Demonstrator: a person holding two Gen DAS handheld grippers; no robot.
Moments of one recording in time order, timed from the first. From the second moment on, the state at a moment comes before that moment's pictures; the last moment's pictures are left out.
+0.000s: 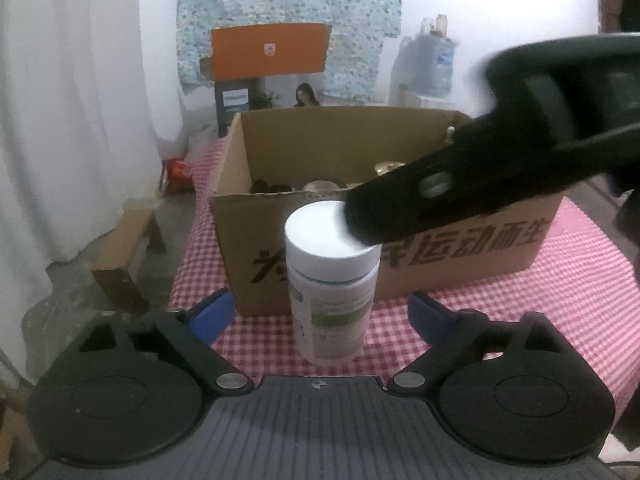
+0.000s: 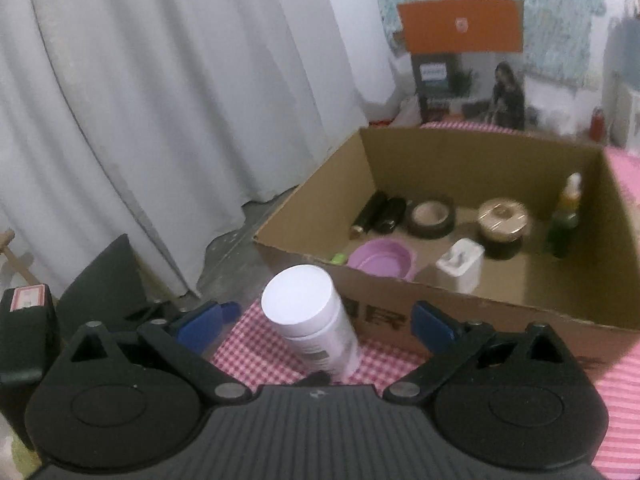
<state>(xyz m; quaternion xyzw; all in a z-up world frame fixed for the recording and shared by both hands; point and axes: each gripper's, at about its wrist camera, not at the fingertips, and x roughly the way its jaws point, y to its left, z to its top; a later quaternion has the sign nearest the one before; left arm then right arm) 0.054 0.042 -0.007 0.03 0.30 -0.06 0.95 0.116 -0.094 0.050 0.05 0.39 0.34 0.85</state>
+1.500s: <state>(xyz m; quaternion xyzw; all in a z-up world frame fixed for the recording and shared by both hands) 0.083 -0.023 -0.017 0.07 0.33 -0.18 0.92 0.134 -0.150 0.030 0.09 0.44 0.27 0.85</state>
